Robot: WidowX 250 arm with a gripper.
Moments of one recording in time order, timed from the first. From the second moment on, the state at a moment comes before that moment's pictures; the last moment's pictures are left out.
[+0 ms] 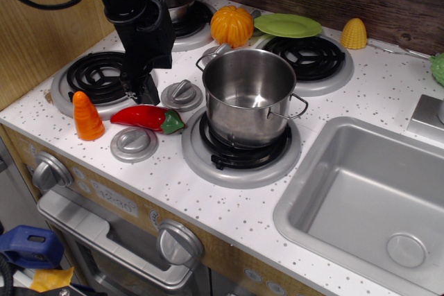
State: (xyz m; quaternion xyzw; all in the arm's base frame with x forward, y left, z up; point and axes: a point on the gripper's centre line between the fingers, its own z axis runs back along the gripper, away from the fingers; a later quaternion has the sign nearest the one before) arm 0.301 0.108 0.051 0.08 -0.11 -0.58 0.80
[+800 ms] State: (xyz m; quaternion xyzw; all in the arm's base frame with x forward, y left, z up) arm 0.298 0.099 0.026 0.05 -0.12 -0.54 0.83
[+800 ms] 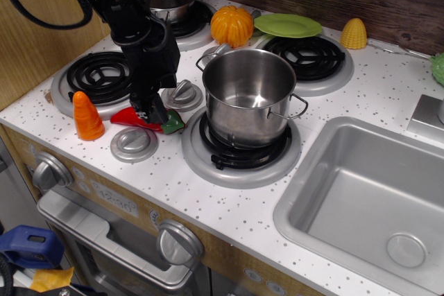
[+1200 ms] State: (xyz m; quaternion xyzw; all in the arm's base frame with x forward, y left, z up) arm 0.291 0.088 0.008 0.04 -0.12 -0.53 0.84
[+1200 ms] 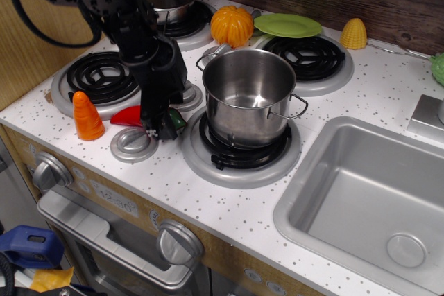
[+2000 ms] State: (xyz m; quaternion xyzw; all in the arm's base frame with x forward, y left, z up) arm 0.280 0.098 0.024 0.05 -0.06 -0.53 0.84
